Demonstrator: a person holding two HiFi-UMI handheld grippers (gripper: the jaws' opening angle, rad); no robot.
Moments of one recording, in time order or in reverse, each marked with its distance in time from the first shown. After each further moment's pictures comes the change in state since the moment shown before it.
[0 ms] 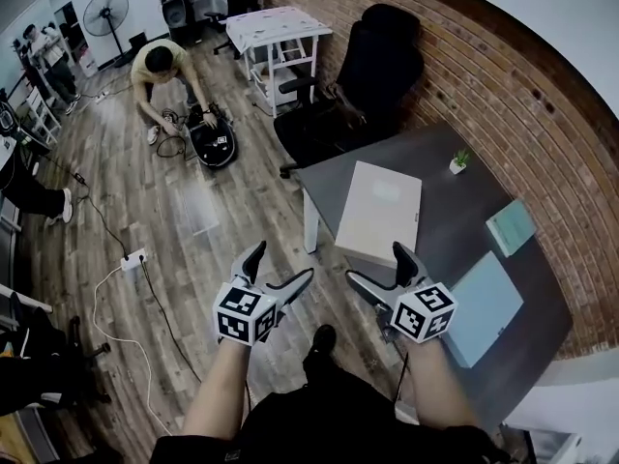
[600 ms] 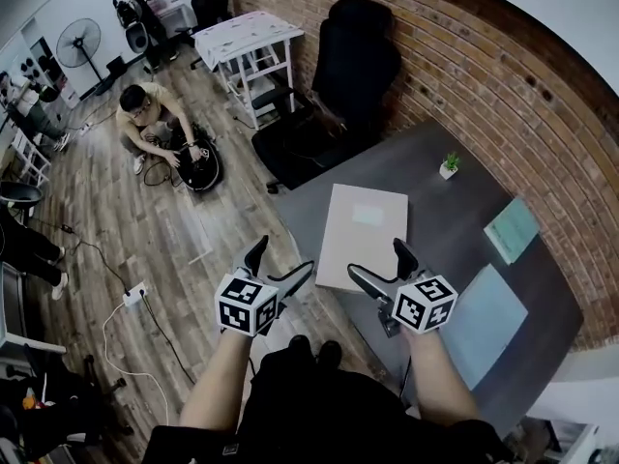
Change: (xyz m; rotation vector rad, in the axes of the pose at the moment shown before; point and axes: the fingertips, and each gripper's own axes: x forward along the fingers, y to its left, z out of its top) left arm 0.134 0.024 0.040 0.053 0.080 -0.067; right arm 0.046 -0.120 0.028 0.097 -0.020 -0.070
